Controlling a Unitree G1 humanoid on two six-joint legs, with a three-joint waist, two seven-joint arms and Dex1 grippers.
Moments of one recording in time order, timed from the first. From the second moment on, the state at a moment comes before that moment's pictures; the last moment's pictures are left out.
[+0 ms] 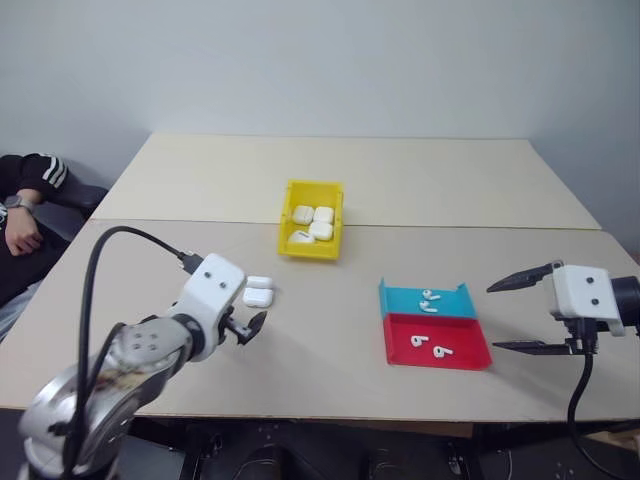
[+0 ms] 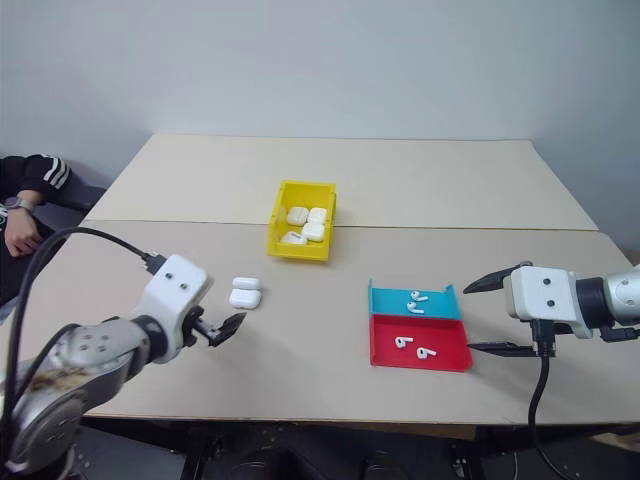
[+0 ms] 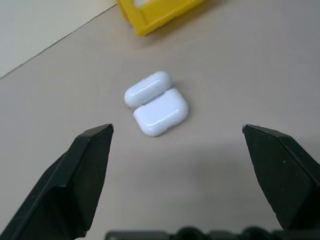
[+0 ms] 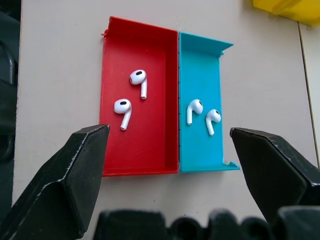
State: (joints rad) left arm -0.35 0.51 0.08 -0.89 -0.52 1.61 0.00; right arm -0.14 -1.22 -0.23 -0.10 0.34 -0.02 1.41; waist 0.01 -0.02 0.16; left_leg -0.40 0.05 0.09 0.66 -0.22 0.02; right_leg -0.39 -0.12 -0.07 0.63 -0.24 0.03
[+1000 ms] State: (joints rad) left arm -0.53 0.22 0.19 -0.48 -0.93 1.61 0.82; right arm -0.06 -1.21 -0.23 -0.12 0.29 0.02 1.35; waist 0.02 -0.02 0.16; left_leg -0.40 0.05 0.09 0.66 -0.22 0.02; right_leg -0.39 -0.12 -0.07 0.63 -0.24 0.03
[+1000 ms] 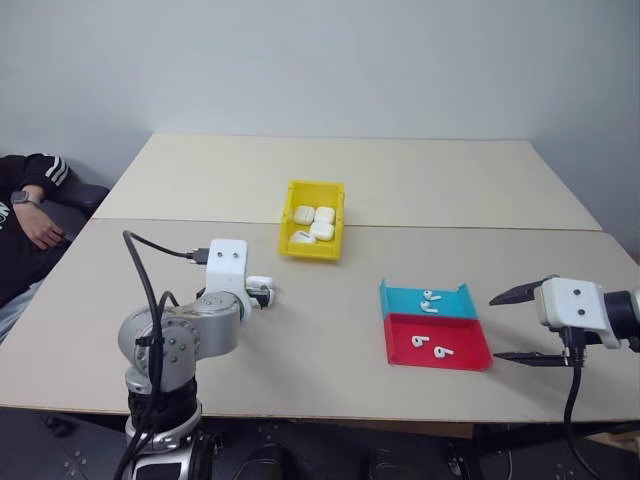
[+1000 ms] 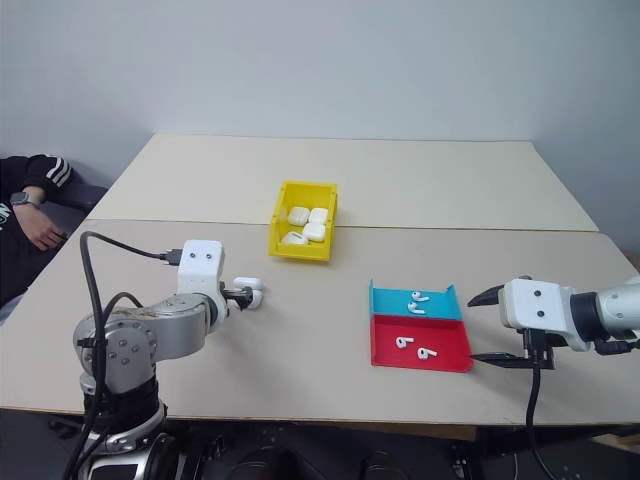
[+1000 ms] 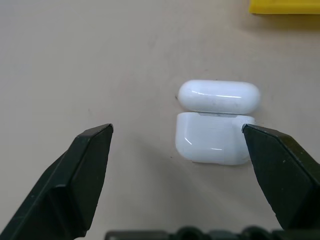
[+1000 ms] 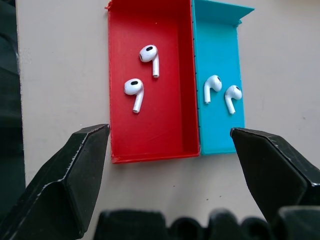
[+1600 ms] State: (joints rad) left arm -0.59 0.27 0.11 -0.29 -1.03 1.61 0.86; right arm 0.03 -1.20 -0.29 -0.19 0.29 0.05 1.28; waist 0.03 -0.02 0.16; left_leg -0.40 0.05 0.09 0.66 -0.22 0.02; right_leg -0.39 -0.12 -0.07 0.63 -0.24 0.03
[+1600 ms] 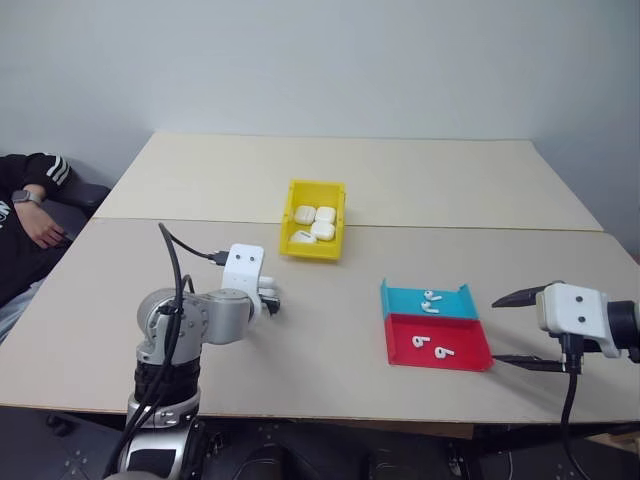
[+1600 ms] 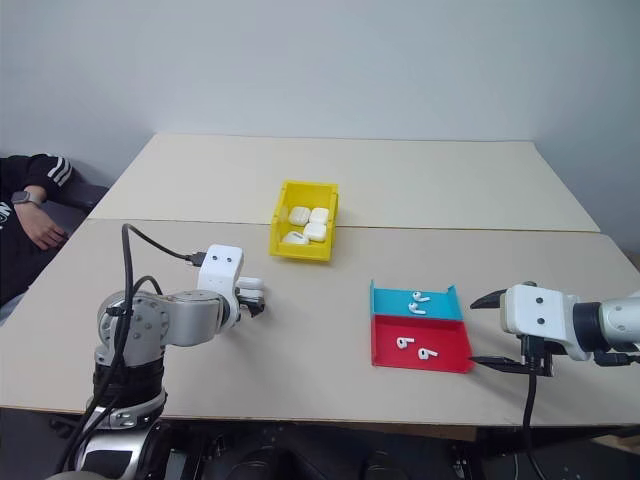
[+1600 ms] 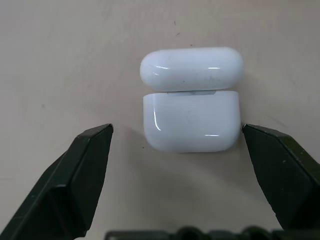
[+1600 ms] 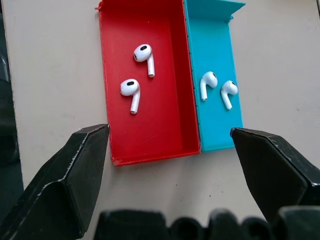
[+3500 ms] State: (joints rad) left arm -0.15 0.45 -0.12 -0.25 -0.40 -0.20 -0.69; right arm -0.19 -1.31 -0.20 -0.37 0.34 0.30 1.30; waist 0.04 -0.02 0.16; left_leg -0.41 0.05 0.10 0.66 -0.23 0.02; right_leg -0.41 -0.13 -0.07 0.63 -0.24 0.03
